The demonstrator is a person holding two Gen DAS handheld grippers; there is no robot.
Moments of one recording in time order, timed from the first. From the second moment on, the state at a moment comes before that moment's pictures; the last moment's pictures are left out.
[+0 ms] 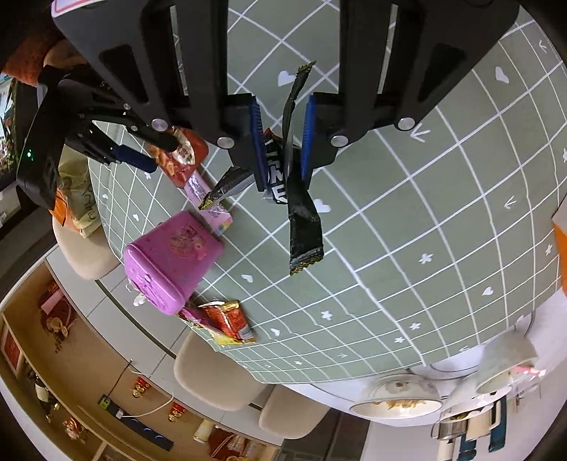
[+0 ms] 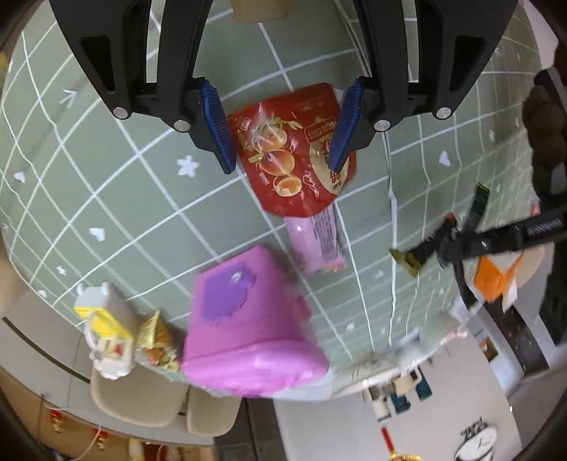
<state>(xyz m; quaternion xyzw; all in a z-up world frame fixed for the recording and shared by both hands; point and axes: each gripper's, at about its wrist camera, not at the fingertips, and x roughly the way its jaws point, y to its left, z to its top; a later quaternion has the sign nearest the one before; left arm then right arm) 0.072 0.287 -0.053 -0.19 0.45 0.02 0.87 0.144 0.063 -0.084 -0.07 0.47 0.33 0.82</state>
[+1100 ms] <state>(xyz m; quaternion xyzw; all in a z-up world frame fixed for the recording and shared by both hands) 0.072 0.214 0.006 -0.18 0.41 -0.03 0.89 0.124 -0.047 0.001 -0.07 0.42 0.28 0.86</state>
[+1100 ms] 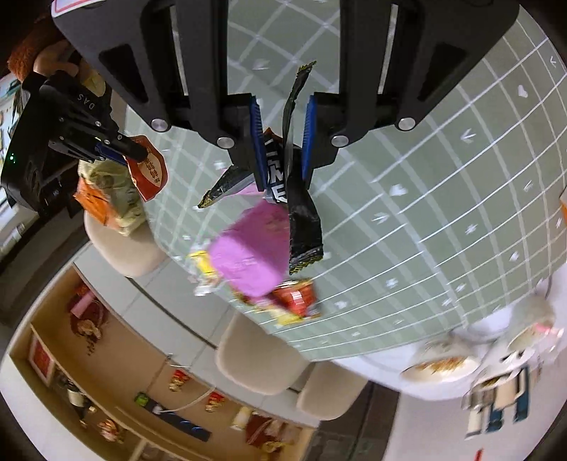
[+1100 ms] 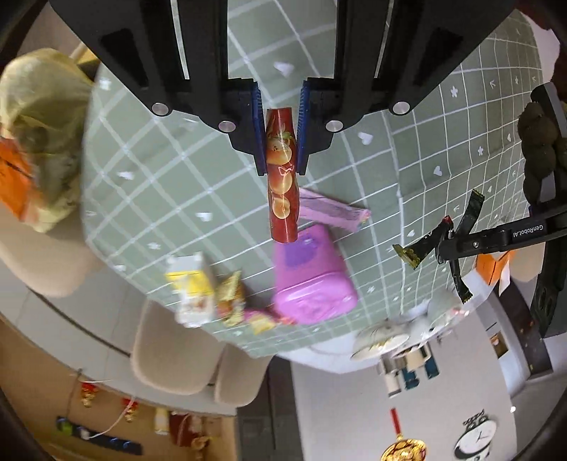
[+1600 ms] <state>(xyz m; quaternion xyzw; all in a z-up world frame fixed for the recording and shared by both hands) 0.156 0.016 0.078 -0.12 0.37 -0.17 0.91 0.130 -0.245 0.071 -0.01 0.34 0.17 0.92</state>
